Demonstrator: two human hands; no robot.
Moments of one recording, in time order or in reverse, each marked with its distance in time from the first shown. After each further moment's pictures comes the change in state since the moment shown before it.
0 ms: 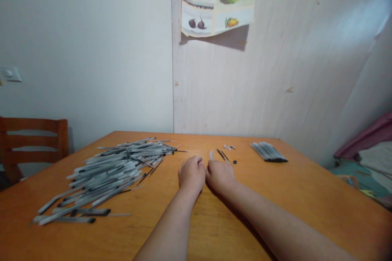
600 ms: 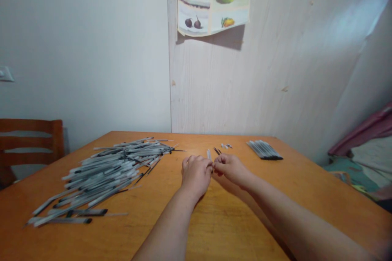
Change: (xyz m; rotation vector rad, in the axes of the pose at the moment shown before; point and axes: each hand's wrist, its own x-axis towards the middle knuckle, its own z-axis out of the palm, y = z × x) left_hand -0.017 0.025 -0.014 0.174 -0.114 0.373; right_hand -0.005 0.052 -0.024 0.997 -0.107 -0.023
